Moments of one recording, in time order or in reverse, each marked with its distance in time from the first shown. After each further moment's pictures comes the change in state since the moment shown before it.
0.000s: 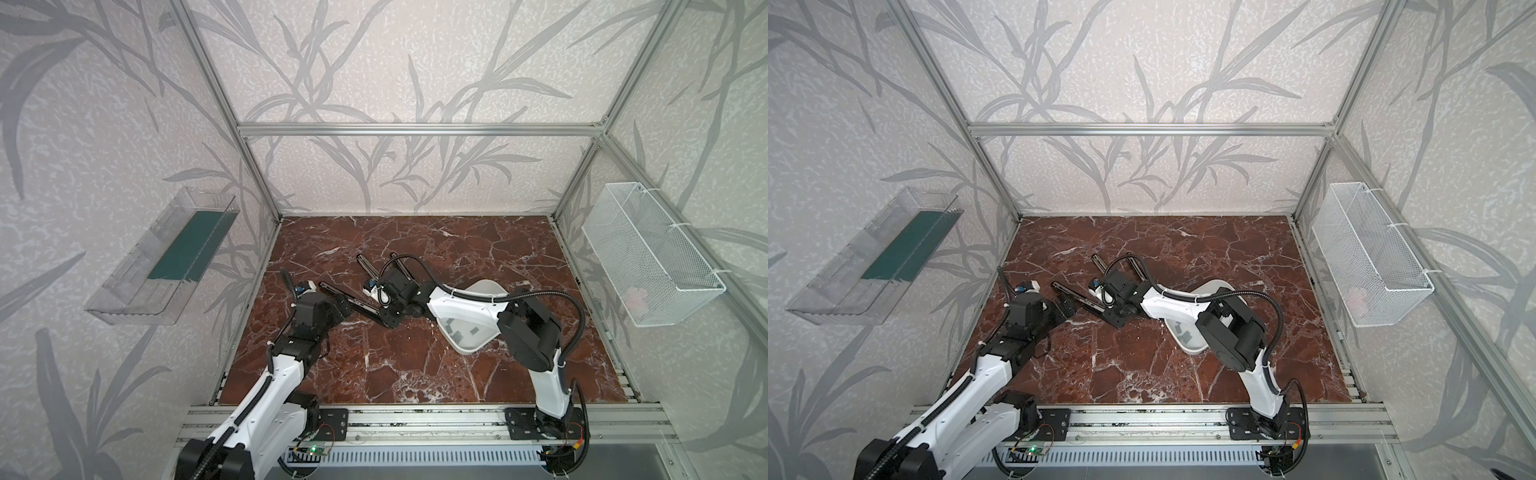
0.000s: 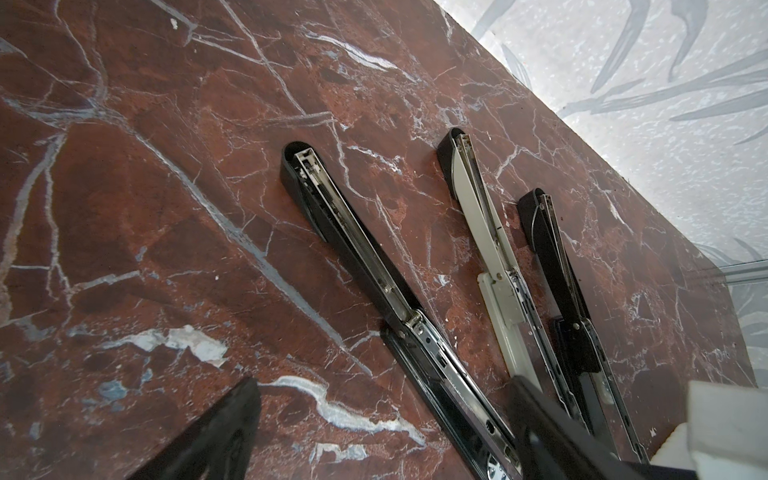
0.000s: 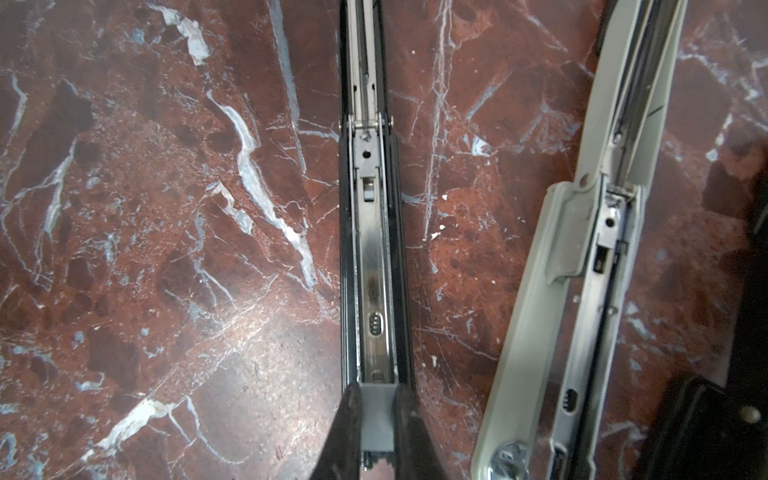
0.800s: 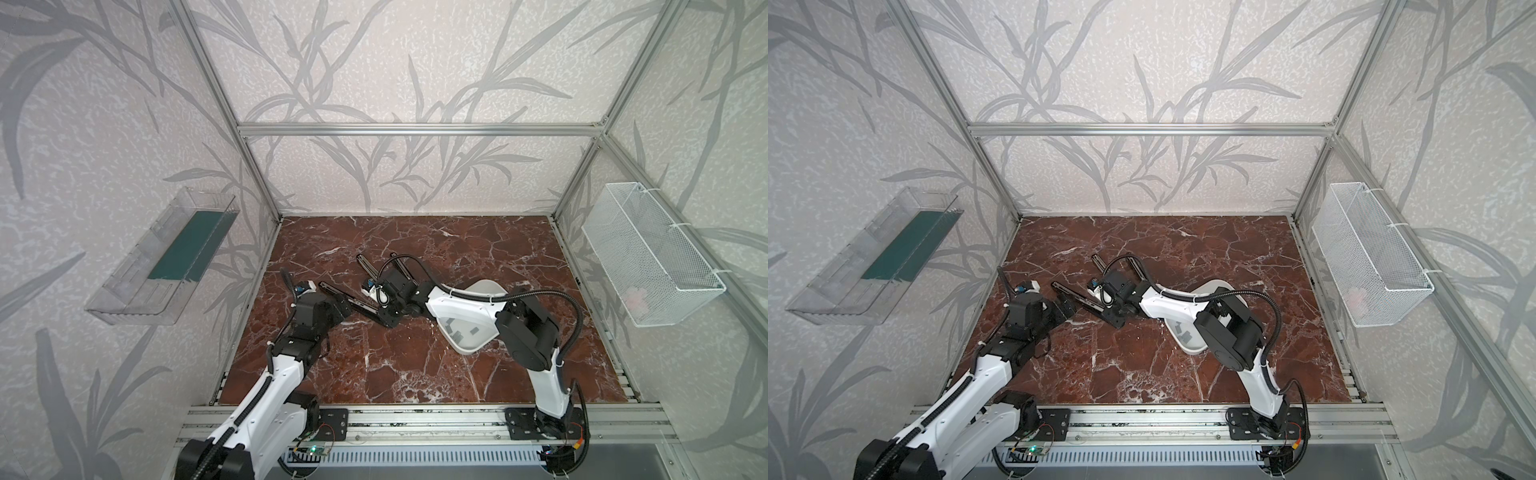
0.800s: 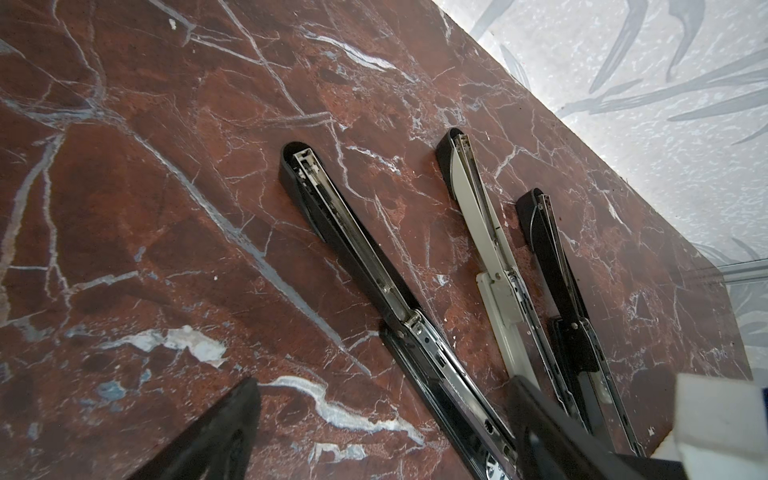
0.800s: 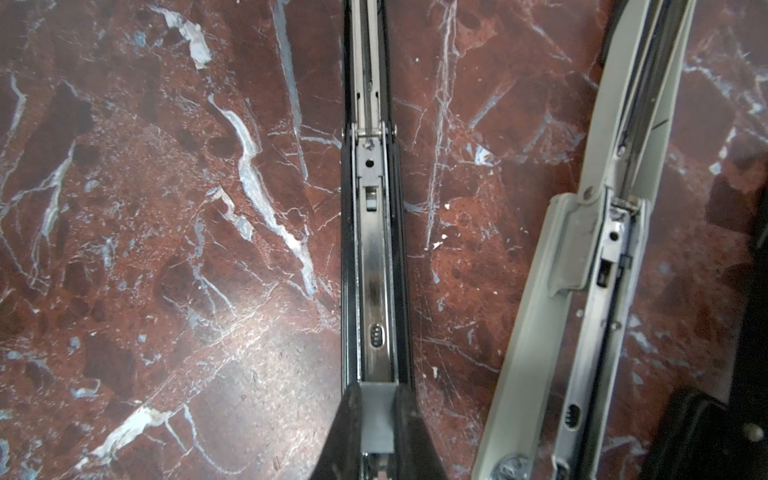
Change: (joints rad) left arm 0.000 -0.004 0.000 0.000 0.001 0.000; right arm -0.001 0.014 0.014 0.000 0.001 -0.016
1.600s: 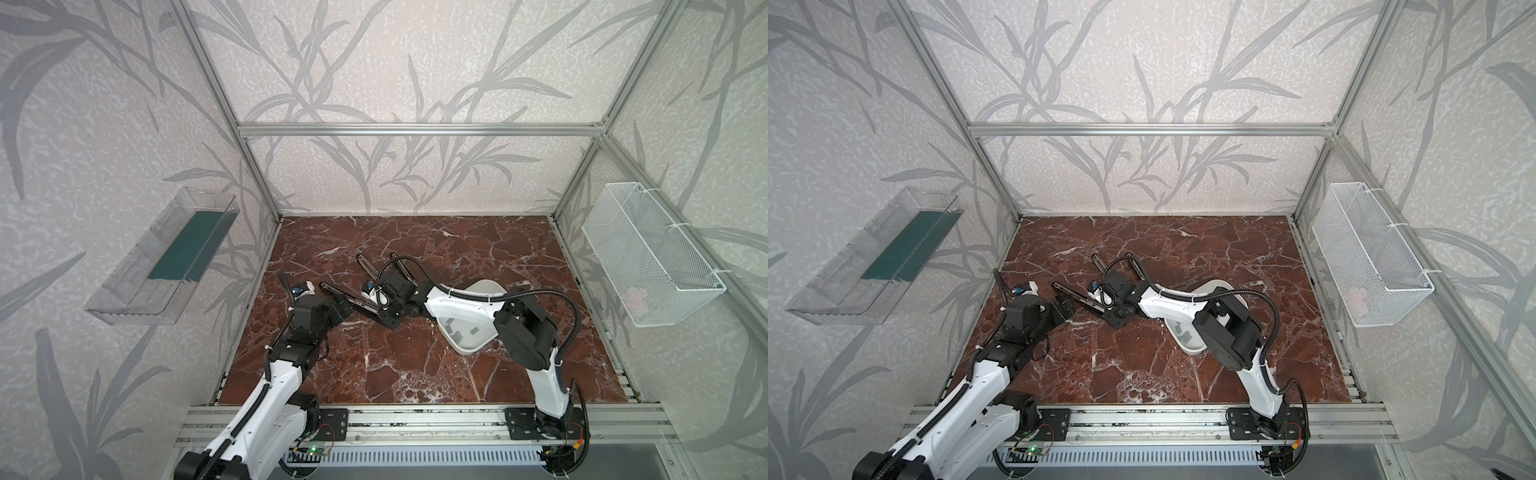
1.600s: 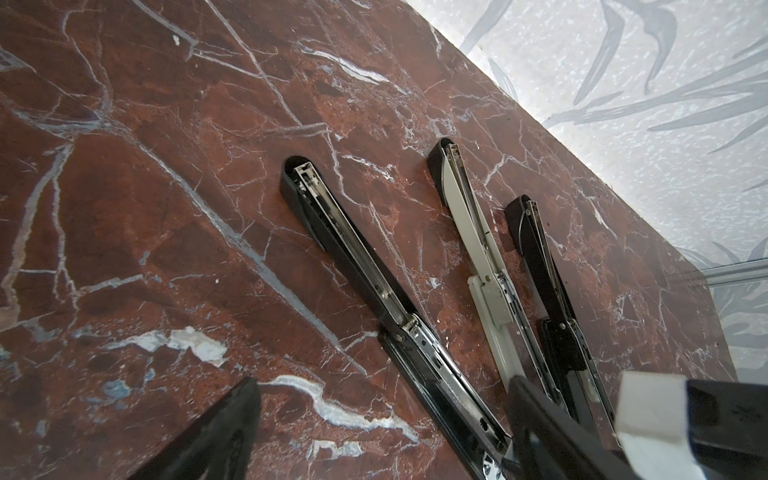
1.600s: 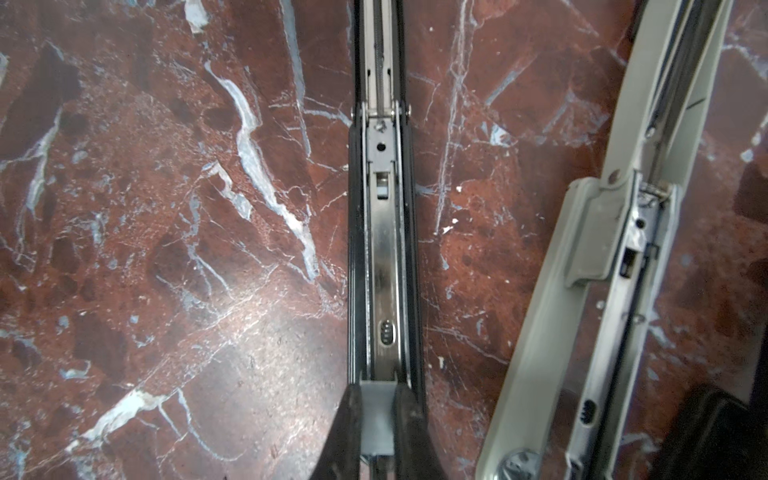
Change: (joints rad) left arm 0.000 -0.056 -0.014 -0.013 0.000 0.001; right arm 0.000 0.000 0.006 -0.046 -0.008 -0.023
